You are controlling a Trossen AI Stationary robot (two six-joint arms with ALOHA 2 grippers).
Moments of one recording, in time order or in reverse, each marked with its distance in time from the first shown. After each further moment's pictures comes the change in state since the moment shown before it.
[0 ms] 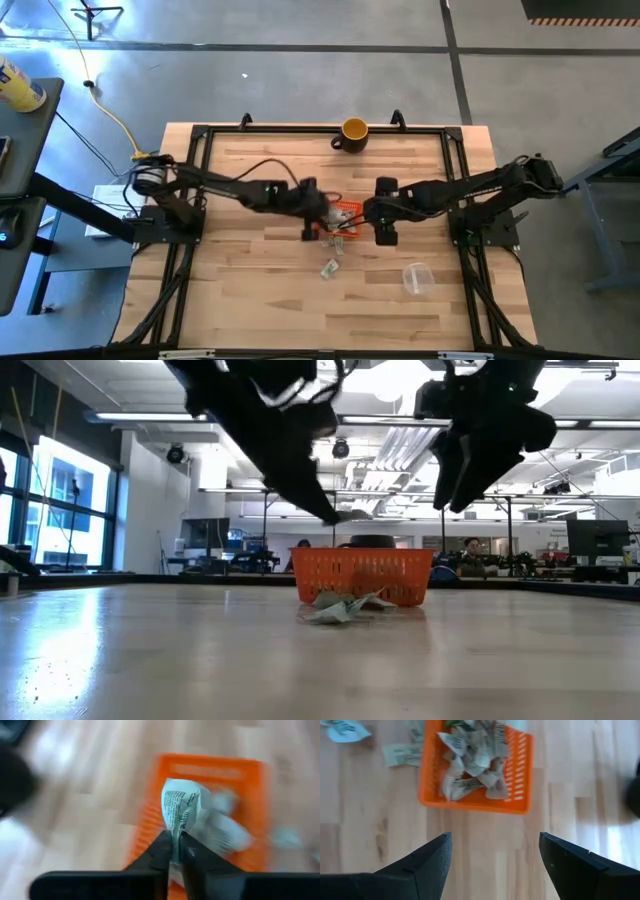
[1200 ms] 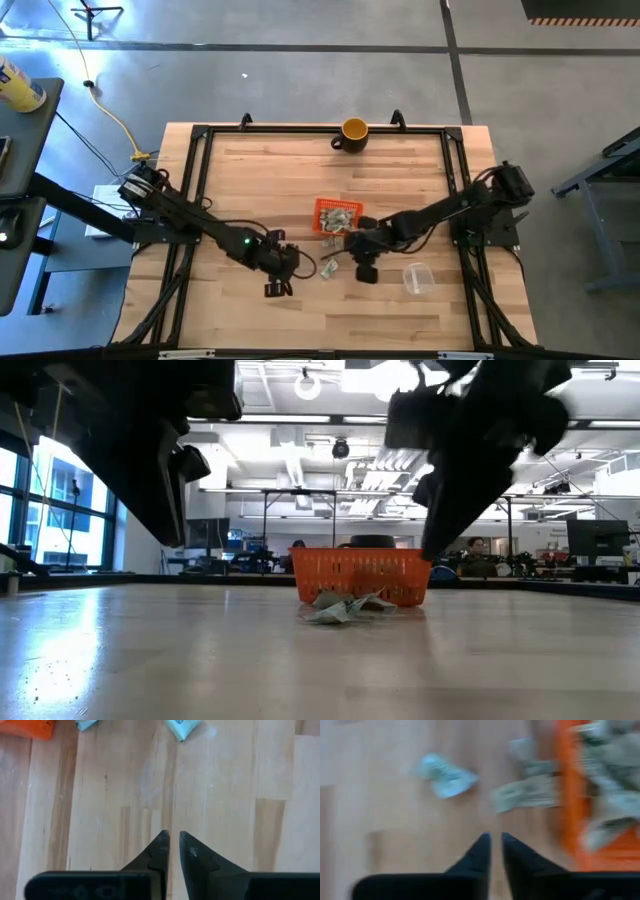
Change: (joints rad) left arm -0.449 -0.051 -0.026 -0.422 -0.002 -0.530; right arm 0.150 0.269 0.001 0.367 -0.198 0.339
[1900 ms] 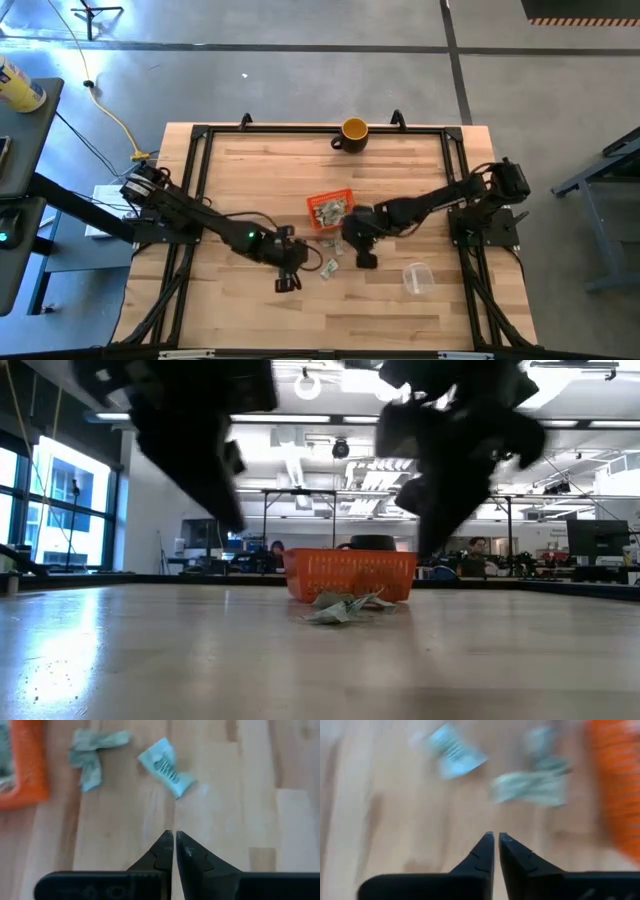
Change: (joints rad) left arm 0.068 0.015 -0.003 0.179 0.020 0.099; right arm -0.086 0.005 0.021 -0.067 -0.135 -0.239
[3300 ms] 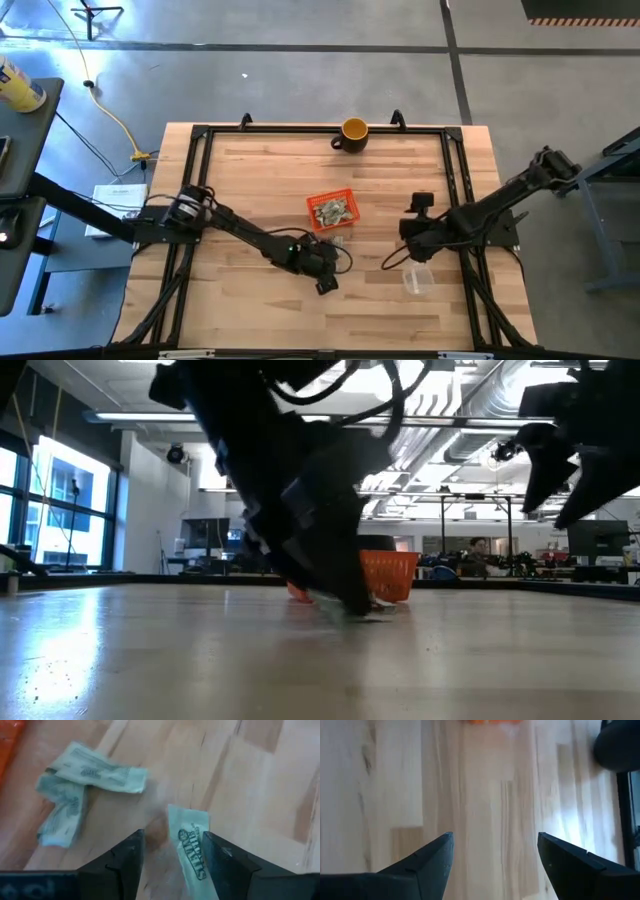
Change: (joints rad) left arm 0.026 0.400 0.288 0.069 -0.142 -0.325; right arm 0.291 -0.525 -0.284 -0.503 0.632 0.221
